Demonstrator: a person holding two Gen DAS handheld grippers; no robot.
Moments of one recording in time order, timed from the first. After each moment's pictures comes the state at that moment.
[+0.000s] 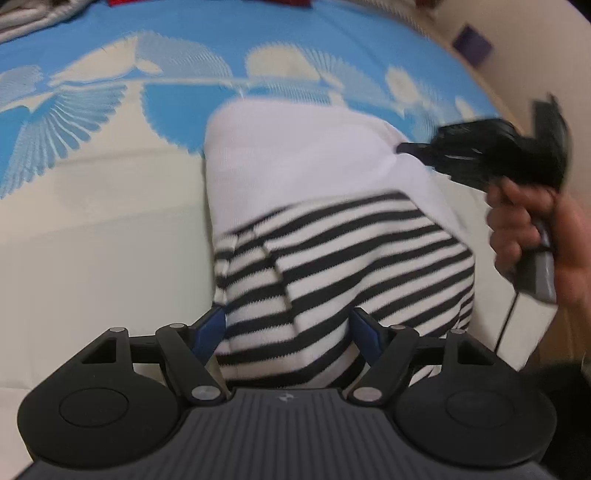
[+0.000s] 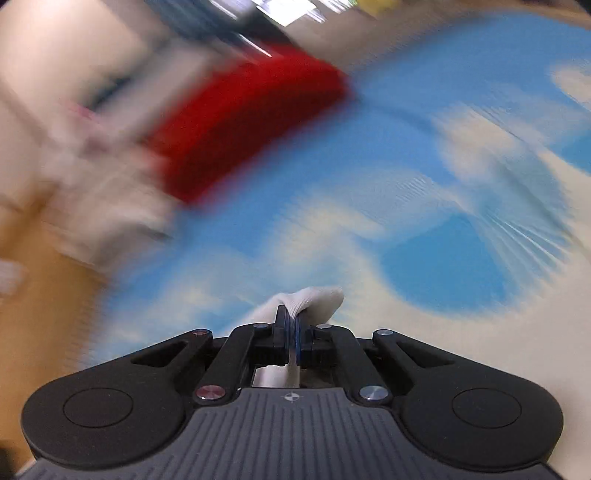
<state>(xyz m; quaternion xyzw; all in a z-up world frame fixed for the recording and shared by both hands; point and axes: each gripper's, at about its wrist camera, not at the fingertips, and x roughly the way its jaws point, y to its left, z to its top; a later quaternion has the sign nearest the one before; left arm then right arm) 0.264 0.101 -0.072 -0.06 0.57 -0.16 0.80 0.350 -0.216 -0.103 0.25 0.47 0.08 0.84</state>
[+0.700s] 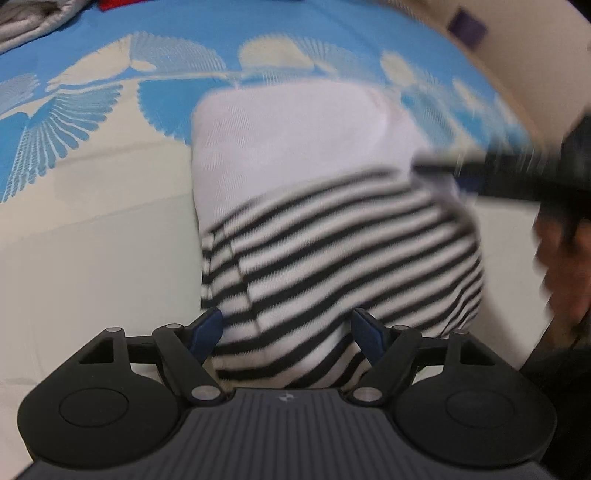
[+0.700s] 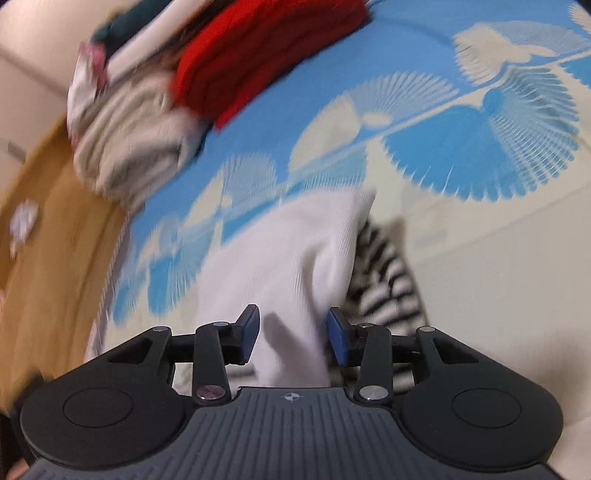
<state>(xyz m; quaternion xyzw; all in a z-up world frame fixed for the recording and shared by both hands) 0.253 0.106 -0.068 -0.06 0.56 -0.15 0.81 0.293 -0.198 -0.088 0.24 0.50 0.23 0.80</state>
